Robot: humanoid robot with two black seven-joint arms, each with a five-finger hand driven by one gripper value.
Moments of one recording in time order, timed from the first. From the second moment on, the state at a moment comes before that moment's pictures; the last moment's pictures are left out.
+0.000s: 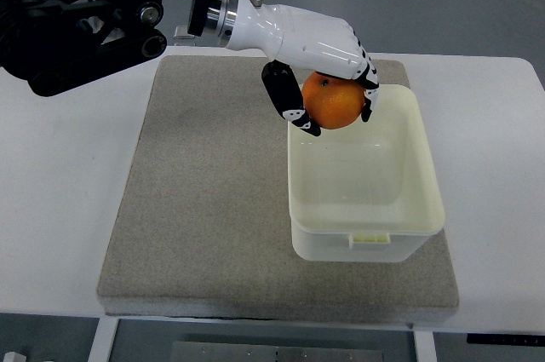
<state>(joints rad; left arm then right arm) -1.55 0.42 -0.11 -1.23 1.55 -0.25 -0.61 0.01 0.00 -0.10 0.18 0.00 -0.15 0.14</state>
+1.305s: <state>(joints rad) -1.47 0.35 -0.10 -1.16 1.54 -0.25 -0.61 0.01 0.00 -0.10 0.18 0.00 -0.15 0.14</state>
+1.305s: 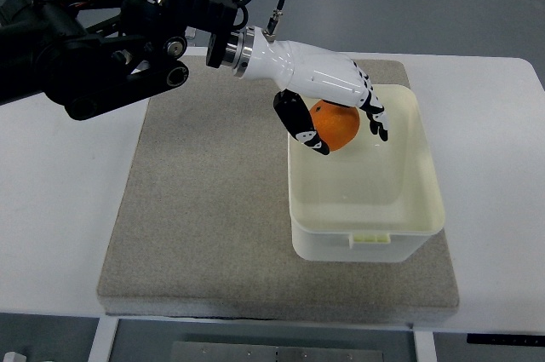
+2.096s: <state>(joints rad) -1.41 0.46 -0.26 -0.82 1.40 -0.16 -0.61 0.01 0.00 -0.10 0.18 0.00 -0.15 0.14</state>
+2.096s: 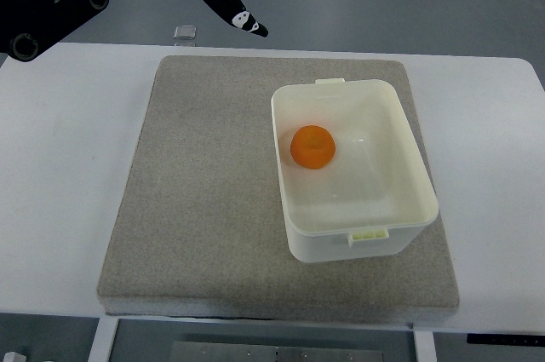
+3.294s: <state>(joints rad) -1.18 0.21 -0.26 -0.38 0.50 0.01 -0.58 0.01 0.00 -0.10 0.18 0.00 -0.15 0.14</state>
